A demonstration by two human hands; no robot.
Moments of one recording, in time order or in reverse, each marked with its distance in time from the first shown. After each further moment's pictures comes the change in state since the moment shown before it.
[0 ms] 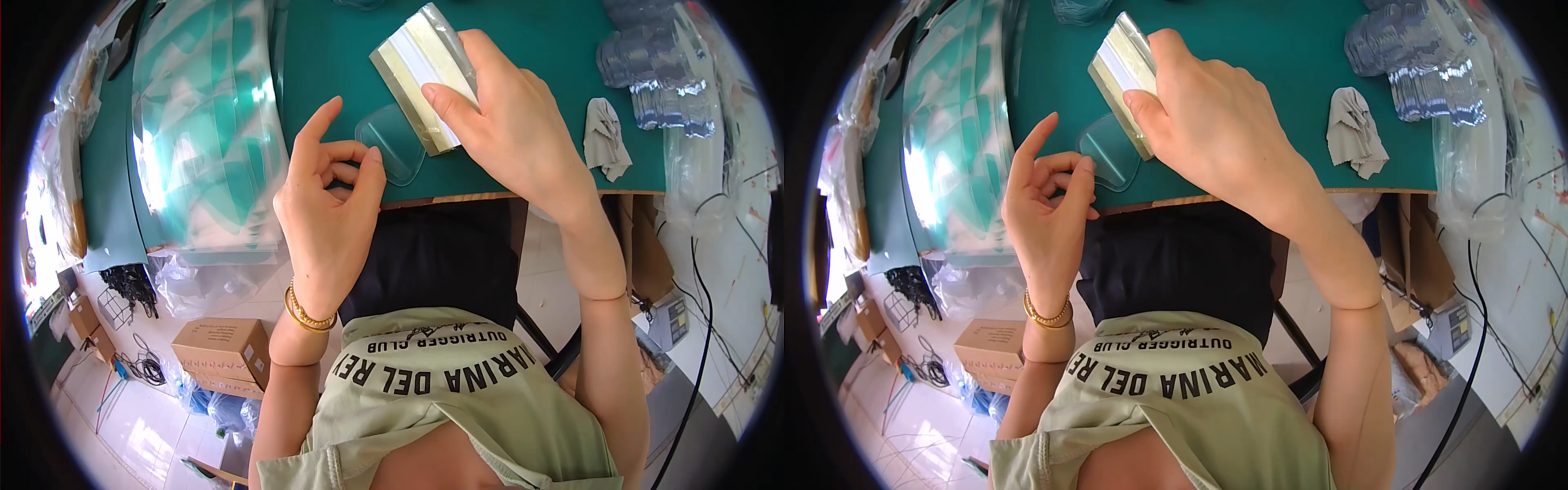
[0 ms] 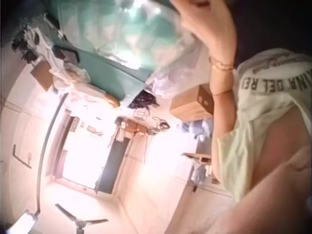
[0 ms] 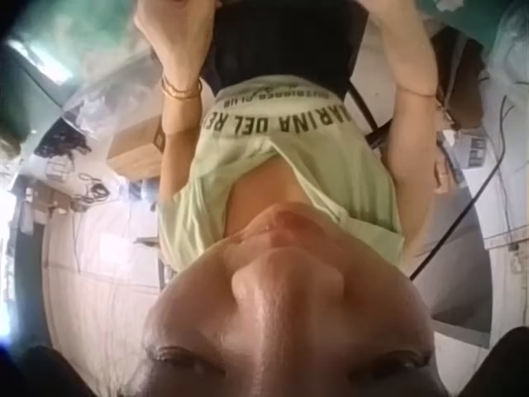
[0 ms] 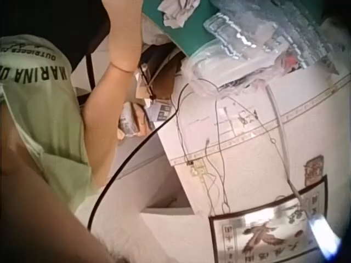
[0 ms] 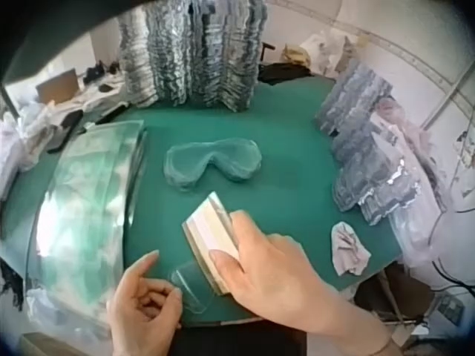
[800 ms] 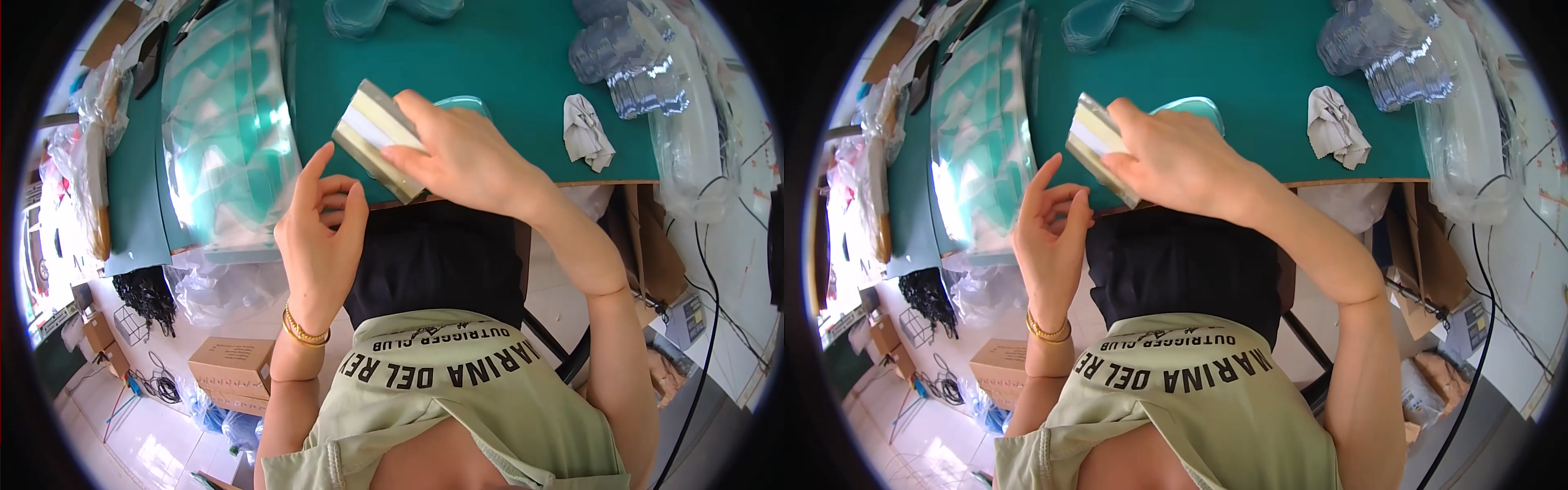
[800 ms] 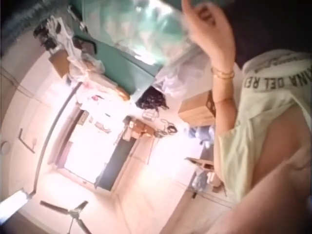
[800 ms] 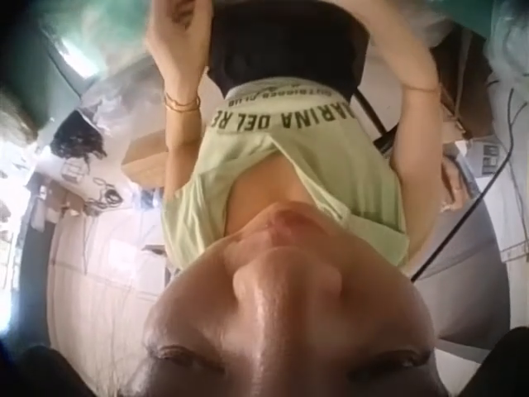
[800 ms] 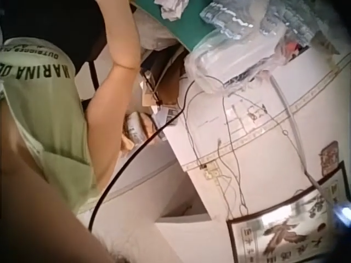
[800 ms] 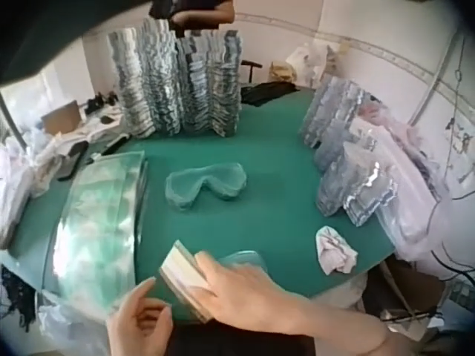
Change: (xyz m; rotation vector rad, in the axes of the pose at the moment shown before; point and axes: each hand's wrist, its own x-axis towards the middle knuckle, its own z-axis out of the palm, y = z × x) left_hand -0.023 -0.001 -0.022 0.140 0.000 0.072; right_hand -0.013 -0.001 0.019 0.111 -0.149 -0.238
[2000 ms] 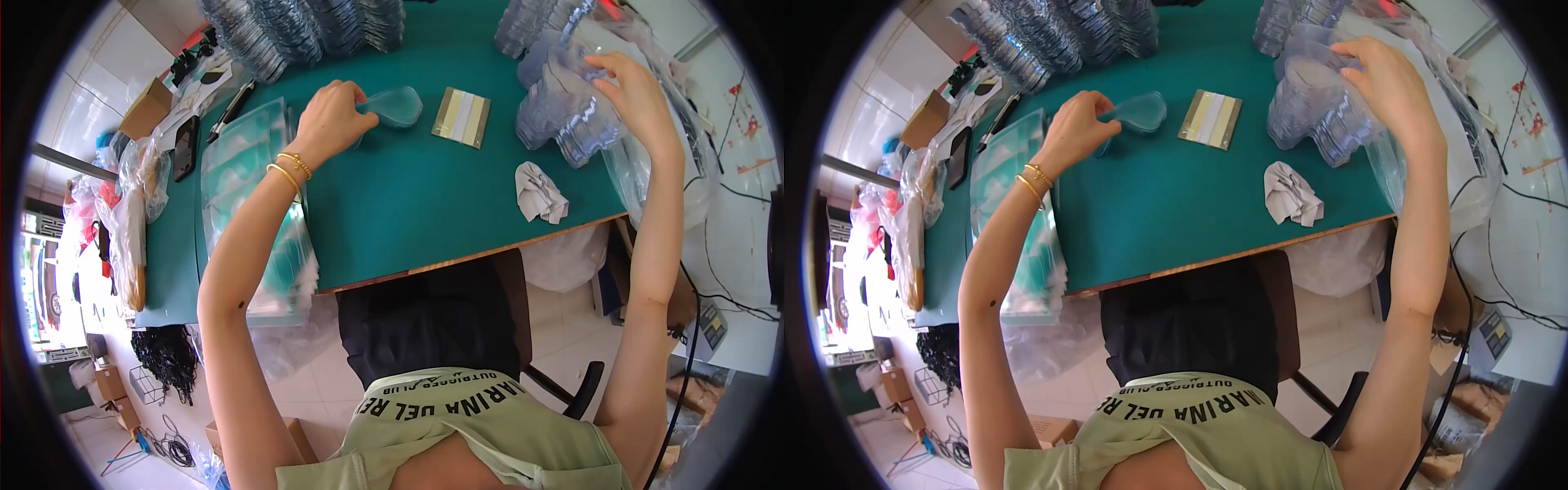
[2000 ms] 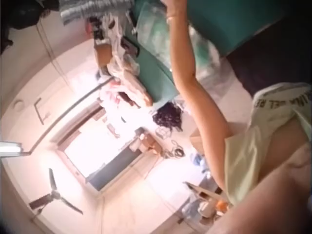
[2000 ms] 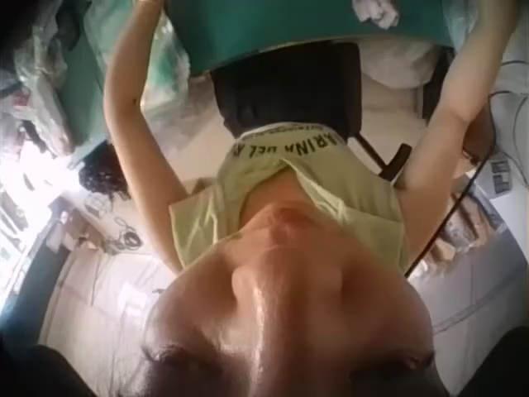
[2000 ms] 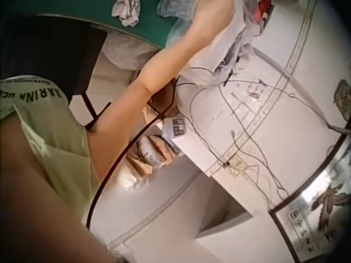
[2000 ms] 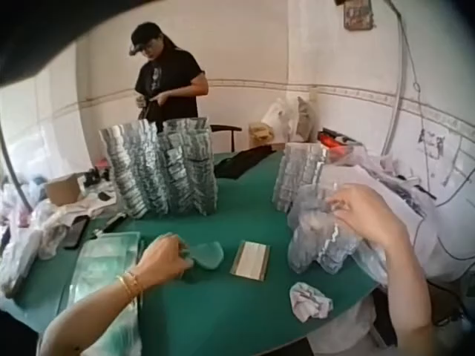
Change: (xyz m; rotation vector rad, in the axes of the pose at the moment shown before) left_hand 0.228 0.066 0.036 0.725 -0.244 0.634; right_hand -0.075 0.081 -0.252 -0.704 0.588 0.137
